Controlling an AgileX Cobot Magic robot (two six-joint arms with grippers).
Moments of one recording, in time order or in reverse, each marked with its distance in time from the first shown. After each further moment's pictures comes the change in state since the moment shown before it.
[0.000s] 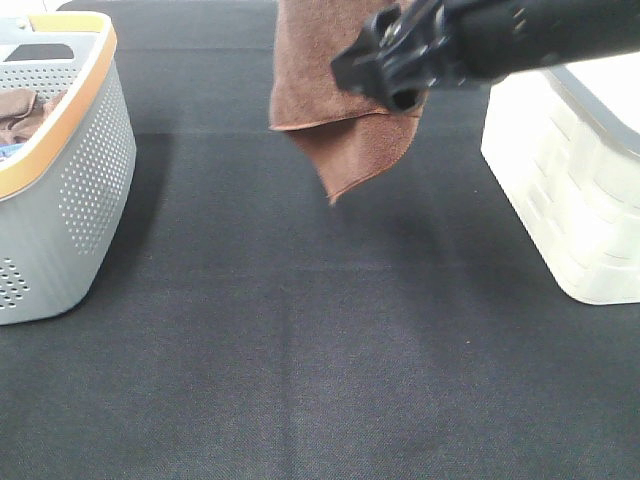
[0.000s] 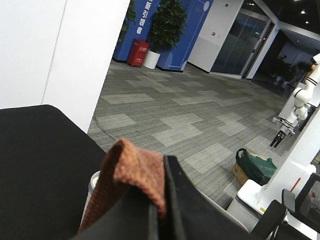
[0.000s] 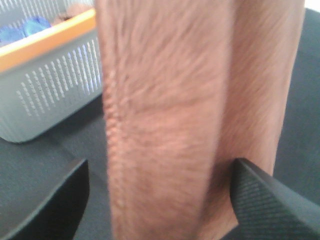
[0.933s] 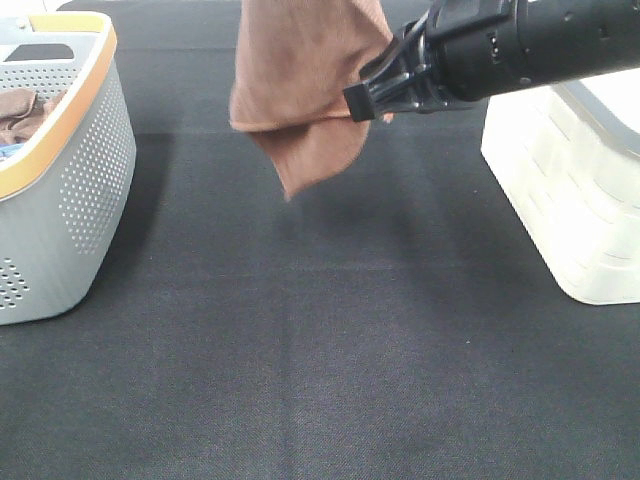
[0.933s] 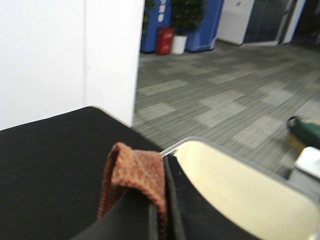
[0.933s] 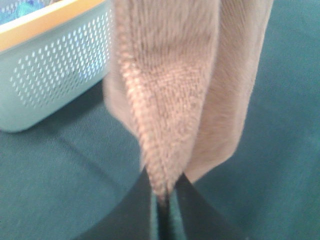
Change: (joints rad) left arm 0.015 0.021 0.000 0.253 0.001 0.005; right arm 0.000 0.035 -0.002 0.001 0.022 0.014
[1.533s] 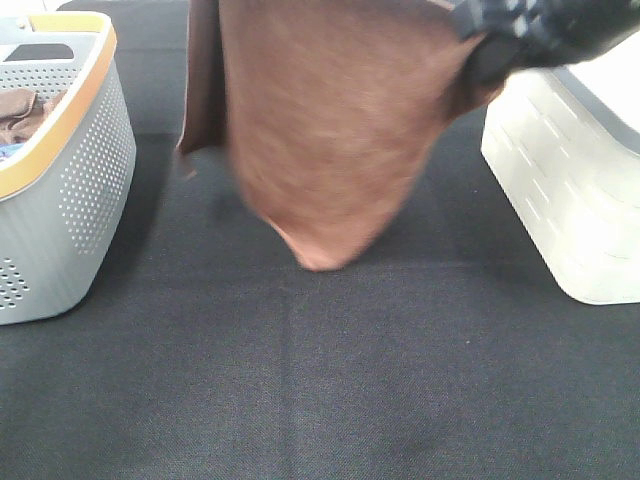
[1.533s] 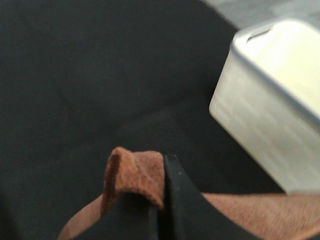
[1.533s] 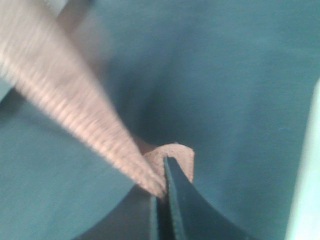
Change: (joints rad) left arm 0.080 0.115 0.000 0.467 0.360 -0.415; right arm -0.284 0.031 -0.223 -0.004 0.439 0.143
